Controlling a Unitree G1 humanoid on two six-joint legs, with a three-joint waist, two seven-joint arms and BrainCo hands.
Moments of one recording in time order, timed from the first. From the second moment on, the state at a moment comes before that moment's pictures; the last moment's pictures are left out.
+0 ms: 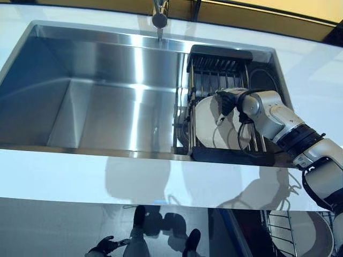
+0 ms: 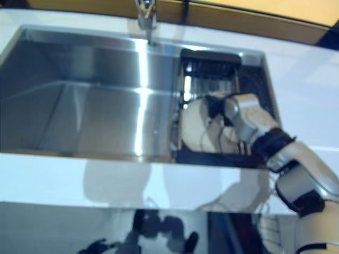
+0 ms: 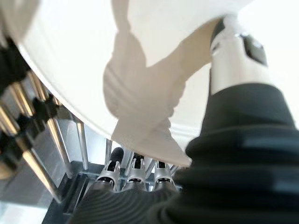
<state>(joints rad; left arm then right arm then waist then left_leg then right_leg) -0.15 0.36 -0.31 1.08 -0.19 0.09 0.04 -1.33 -0.78 0.84 0.53 -0.38 0.23 0.43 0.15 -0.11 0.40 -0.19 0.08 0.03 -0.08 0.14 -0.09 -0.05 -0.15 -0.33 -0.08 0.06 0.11</state>
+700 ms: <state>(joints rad) -0.15 0.35 -0.32 1.07 -0.23 0.05 0.05 -1.43 -0.80 0.88 0.58 -0.45 0.22 0.43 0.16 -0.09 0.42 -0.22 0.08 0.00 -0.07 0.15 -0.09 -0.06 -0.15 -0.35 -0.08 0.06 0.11</state>
